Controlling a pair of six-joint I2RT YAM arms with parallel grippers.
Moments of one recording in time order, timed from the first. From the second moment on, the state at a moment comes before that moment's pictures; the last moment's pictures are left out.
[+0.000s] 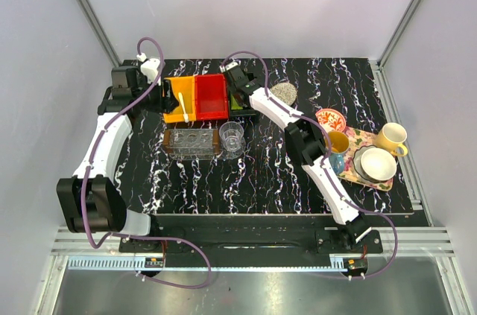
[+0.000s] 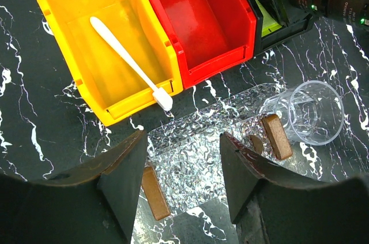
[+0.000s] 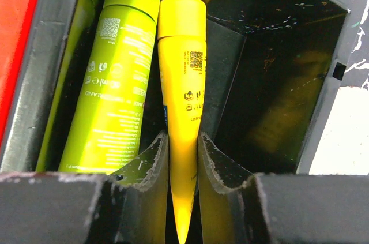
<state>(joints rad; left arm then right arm) 0.04 1.40 1.22 -0.46 0.45 0.10 0.63 2.66 2.43 -0.62 0.40 -0.04</state>
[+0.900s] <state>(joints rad) 0.04 1.42 1.22 -0.46 0.46 0.10 0.63 2.63 2.45 -0.66 0.40 -0.06</state>
